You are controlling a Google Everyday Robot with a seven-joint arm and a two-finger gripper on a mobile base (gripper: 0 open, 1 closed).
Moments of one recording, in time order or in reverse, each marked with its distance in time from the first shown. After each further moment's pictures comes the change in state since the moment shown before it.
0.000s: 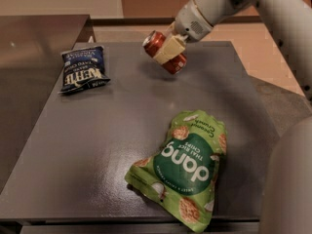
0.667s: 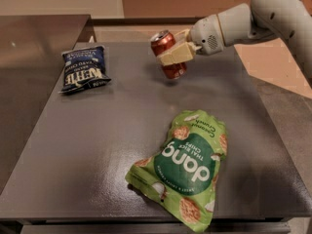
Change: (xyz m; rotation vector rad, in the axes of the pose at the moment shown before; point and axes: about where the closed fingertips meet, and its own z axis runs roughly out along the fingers) arm 0.008 0.013 -0.018 -0.001 -0.351 0.085
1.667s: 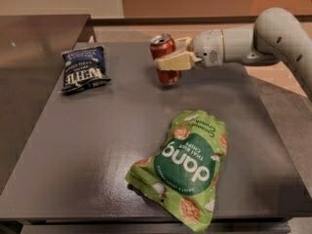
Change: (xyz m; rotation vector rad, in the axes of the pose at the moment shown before) arm 0.002 0.017 0.002 0.002 -0.209 -0.010
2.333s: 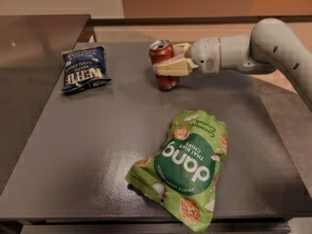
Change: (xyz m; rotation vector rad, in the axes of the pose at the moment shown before) arm 0.013 -0.002 0.008 0.025 -0.020 -0.009
